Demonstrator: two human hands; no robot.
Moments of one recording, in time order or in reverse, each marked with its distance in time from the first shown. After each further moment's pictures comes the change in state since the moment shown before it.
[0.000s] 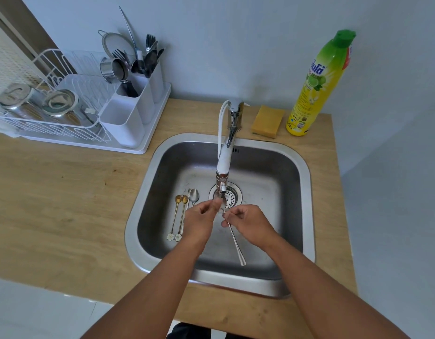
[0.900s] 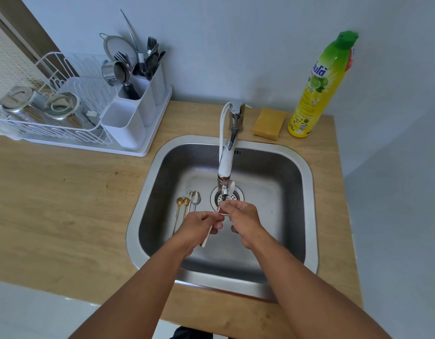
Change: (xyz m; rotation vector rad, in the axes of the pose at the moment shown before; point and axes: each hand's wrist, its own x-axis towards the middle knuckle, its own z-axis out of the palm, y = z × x) left_hand 0.001 0.013 -0.027 0.227 -0.262 -0.150; right_hand 0.017 -0.023 0.029 0.380 0.220 0.261
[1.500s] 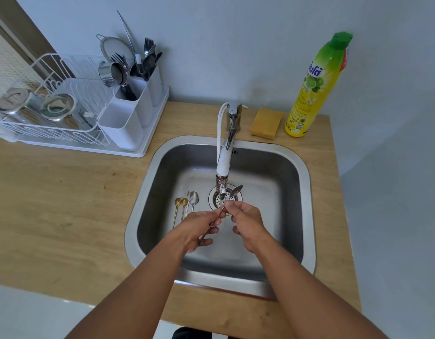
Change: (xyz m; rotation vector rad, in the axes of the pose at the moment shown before) left_hand 0.005 0.012 0.004 -0.174 -0.075 -0.247; right_hand -0.004 0.008 -0.011 0.107 -0.009 -0.025
